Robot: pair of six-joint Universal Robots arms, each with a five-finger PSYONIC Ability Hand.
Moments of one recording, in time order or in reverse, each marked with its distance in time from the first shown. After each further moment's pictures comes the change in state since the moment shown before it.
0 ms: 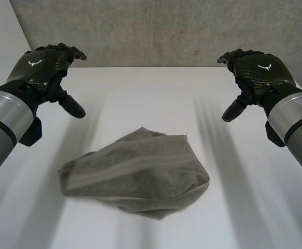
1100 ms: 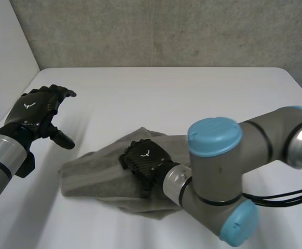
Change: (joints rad) left arm 0.194 0.036 -0.355 0.237 0.174 -0.001; right arm 0.382 0.549 -0.189 -0.006 -0.190 -0.145; left_hand 0.000 0.000 0.000 0.000 0.000; right_hand 0.397 0.386 0.000 0.000 0.396
